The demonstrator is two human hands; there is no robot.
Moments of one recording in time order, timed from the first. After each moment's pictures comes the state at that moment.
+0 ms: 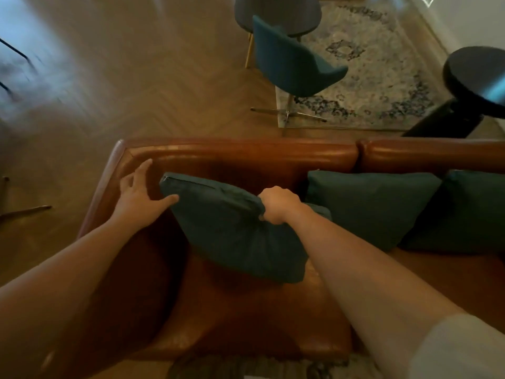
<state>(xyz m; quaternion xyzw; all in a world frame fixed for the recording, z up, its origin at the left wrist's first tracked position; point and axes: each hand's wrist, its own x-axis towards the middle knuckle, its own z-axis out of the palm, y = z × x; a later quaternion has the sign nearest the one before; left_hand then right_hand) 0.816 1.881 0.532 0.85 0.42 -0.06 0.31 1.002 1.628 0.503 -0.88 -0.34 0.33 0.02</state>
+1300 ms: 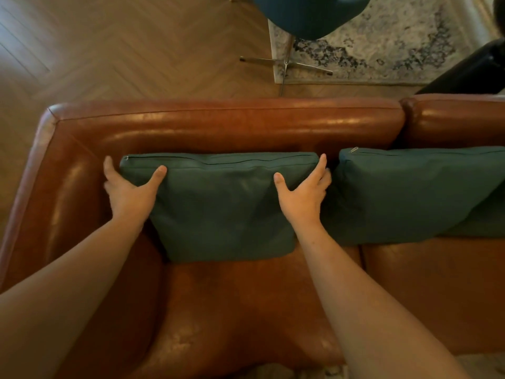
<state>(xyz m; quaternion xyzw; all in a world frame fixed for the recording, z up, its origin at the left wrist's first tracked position) 0.913 1.942 0.343 0.69 0.55 0.09 0.46 1.047 1.661 0.334 -0.90 0.06 0.12 0.41</state>
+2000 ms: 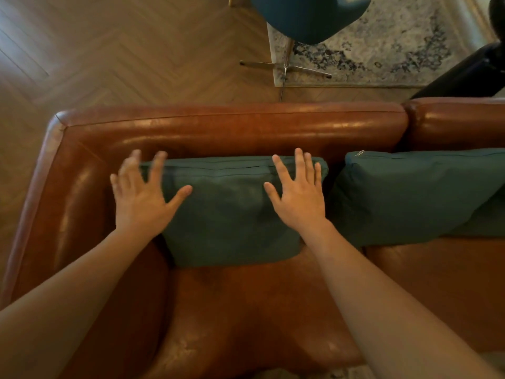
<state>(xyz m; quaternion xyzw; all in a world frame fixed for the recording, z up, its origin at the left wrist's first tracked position) 0.908 1.949 0.348 0.95 0.29 -0.01 0.10 1.061 1.665 0.331 -0.96 -0.25 0.08 0.07</state>
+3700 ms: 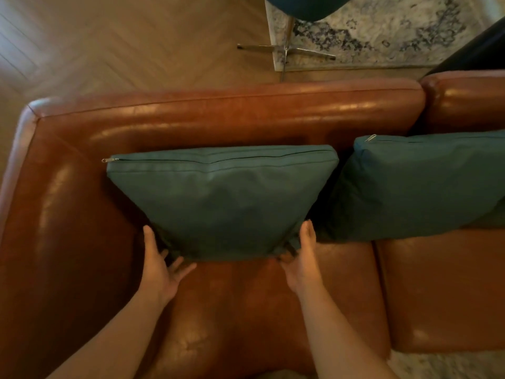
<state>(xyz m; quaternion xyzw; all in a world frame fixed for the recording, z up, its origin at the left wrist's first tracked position) 0.839 1.872 0.255 0.28 0.63 0.06 0.73 0.950 1.631 0.221 -0.50 0.38 0.28 0.73</state>
